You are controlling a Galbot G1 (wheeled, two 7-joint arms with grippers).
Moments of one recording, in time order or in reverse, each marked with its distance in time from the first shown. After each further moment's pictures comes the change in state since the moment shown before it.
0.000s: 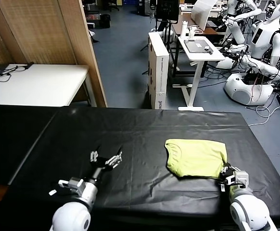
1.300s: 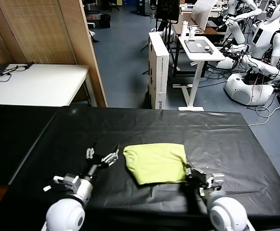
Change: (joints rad) left arm -0.018 0.057 -0.022 -0.020 -0.023 0.030 -0.002; right arm 0.017 0.033 -0.169 0.106 0.265 0.016 -0.055
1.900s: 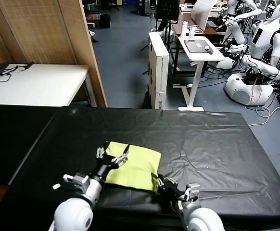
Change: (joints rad) left arm -0.022 -0.010 0.074 -0.021 0.020 0.032 -0.001; right arm -0.005 0.075 -0.204 0.003 0.040 0.058 -0.068
